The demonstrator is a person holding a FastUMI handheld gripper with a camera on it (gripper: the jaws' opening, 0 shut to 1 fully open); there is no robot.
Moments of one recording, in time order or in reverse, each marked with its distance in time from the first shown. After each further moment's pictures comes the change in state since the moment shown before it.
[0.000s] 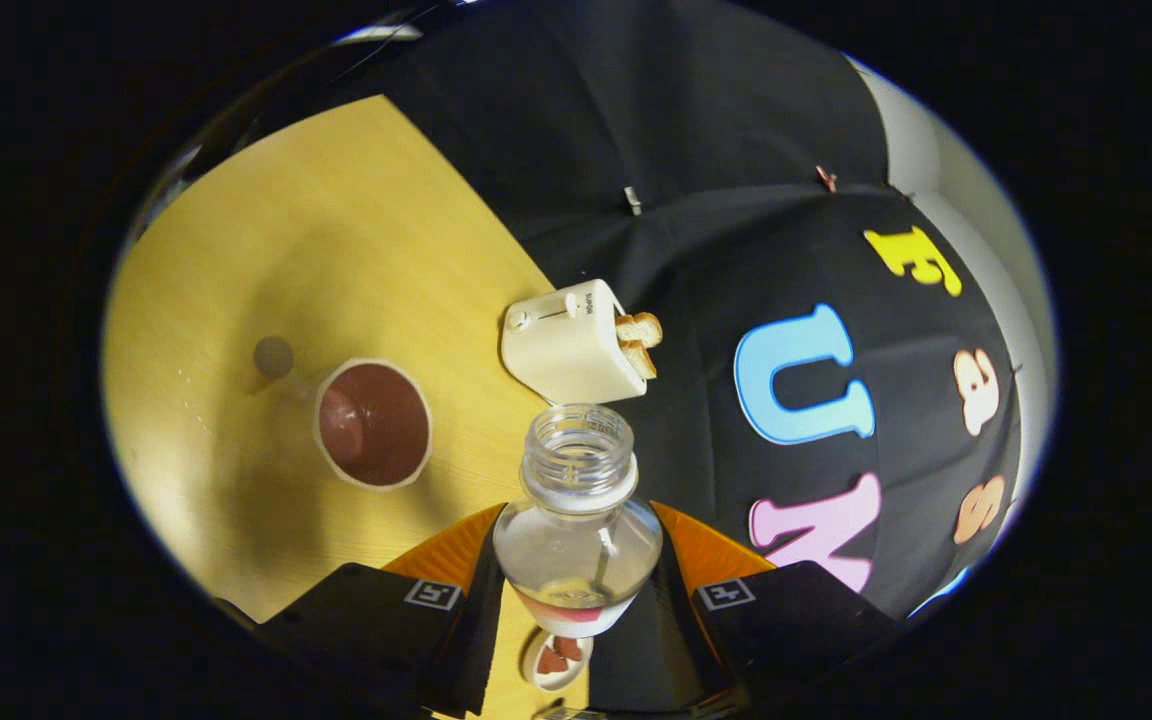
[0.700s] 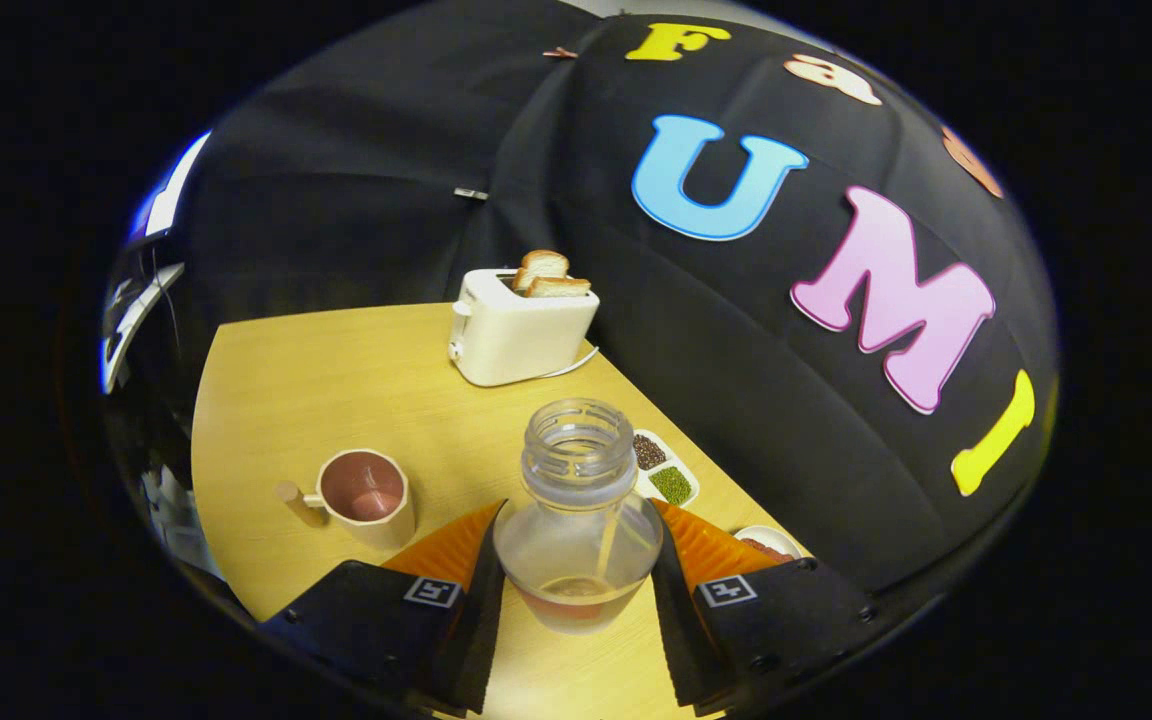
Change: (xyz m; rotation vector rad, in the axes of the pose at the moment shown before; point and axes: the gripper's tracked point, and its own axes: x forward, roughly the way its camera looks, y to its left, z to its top) arm -0.014 -0.037 -0.075 0.831 0.101 0.131
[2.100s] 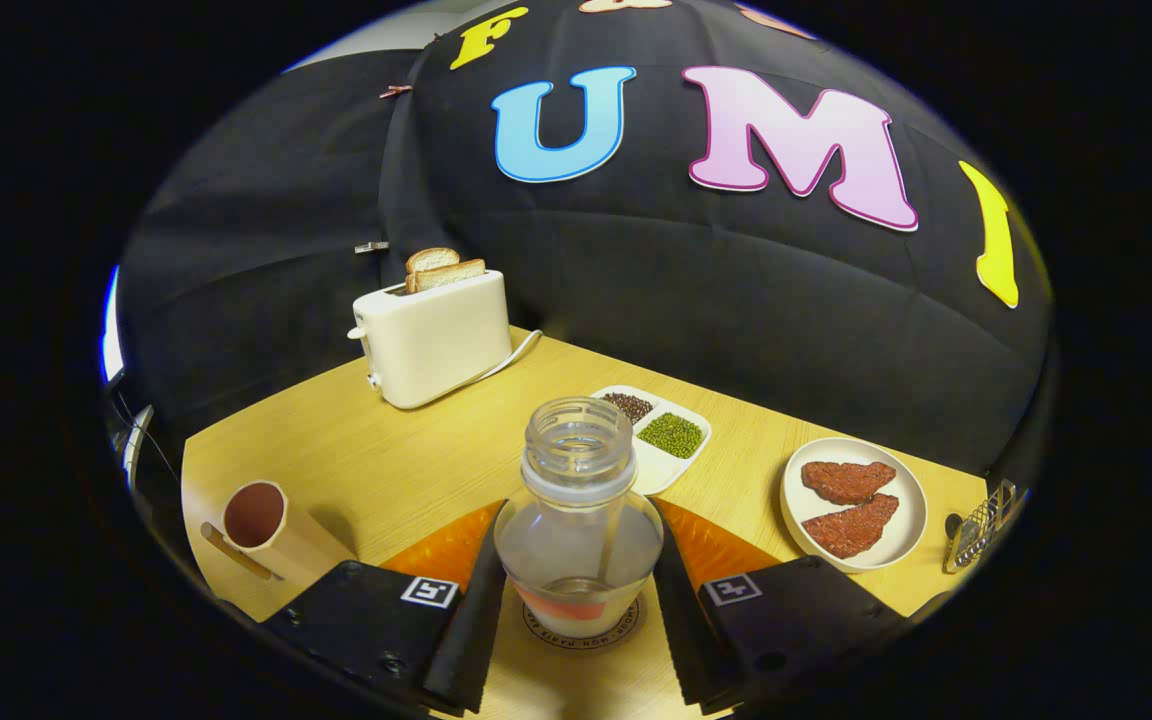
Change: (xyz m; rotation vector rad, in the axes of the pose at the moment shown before) arm 0.085 -0.045 -0.079 0.372 -0.061 -0.010
